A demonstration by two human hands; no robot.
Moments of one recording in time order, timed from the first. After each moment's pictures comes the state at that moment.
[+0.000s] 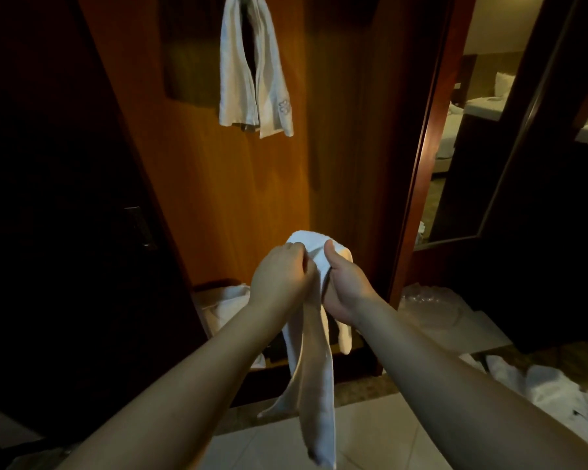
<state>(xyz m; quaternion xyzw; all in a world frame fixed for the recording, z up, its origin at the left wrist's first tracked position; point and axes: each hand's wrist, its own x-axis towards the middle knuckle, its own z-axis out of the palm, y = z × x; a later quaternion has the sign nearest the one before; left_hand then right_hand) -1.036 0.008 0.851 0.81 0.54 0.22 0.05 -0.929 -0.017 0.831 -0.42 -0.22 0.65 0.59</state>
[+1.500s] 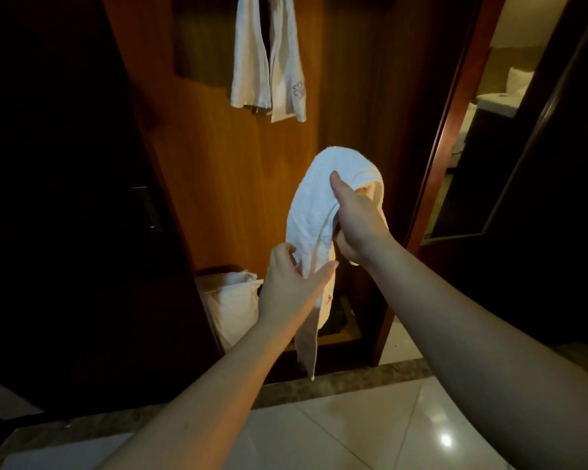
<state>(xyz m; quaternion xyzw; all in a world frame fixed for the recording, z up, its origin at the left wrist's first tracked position) -1.053 -0.006 0.806 0.66 0.55 0.40 0.31 -0.943 0.008 0.906 -0.51 -0.36 0.49 0.60</state>
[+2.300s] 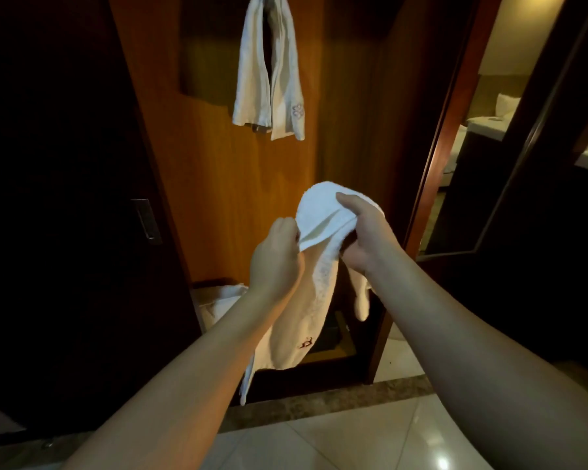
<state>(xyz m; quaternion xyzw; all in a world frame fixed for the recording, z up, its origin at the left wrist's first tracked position) -1.058 0.027 0.848 0.77 0.47 0.44 0.06 -0.928 0.004 0.914 -0.44 -0.19 0.57 0.67</state>
